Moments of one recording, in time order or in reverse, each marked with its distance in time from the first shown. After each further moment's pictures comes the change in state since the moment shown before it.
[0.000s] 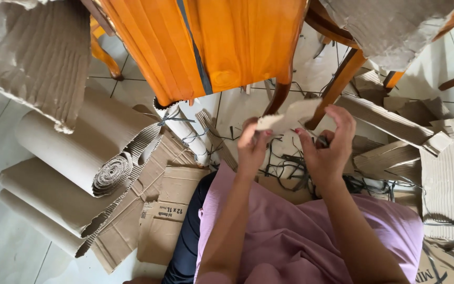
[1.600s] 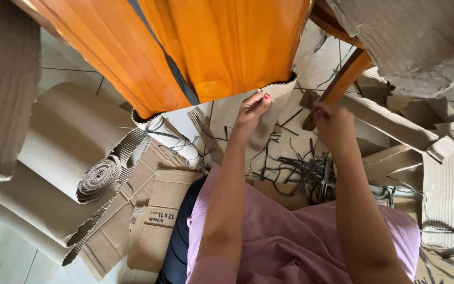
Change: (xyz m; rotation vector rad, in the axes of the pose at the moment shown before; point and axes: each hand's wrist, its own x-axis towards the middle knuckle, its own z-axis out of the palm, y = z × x) left_hand 0.092 -0.097 -0.001 -0.240 -0.250 -0.402; right_hand 0.037 0.161 0.008 -0.313 -0.561 0.342
